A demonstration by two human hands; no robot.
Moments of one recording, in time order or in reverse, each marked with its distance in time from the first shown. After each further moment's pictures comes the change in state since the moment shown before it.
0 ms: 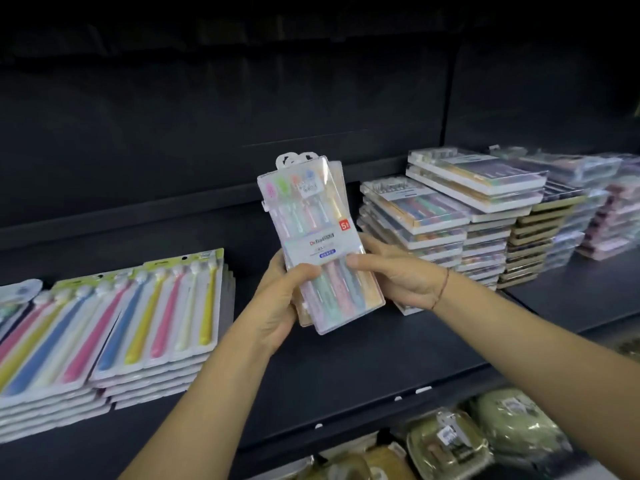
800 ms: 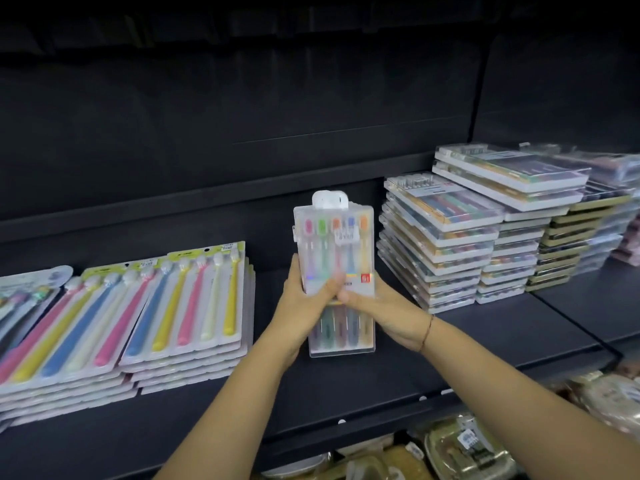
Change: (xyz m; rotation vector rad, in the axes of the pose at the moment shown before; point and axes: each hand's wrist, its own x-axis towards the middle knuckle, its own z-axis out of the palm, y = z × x) left_hand -0.007 -0.028 -0.019 0.363 0.080 0.062; right_hand 0.007 0.057 0.050 -0.107 0.097 -0.074
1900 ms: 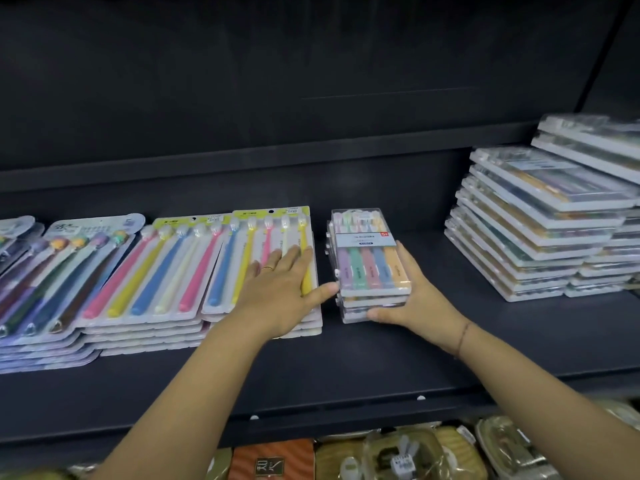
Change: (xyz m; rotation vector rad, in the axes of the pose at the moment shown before) left_hand -0.037 -0.004 -0.123 1.274 -0.138 -0.204; right_hand 0.013 0.023 0.052 -0.380 0.029 -0.042
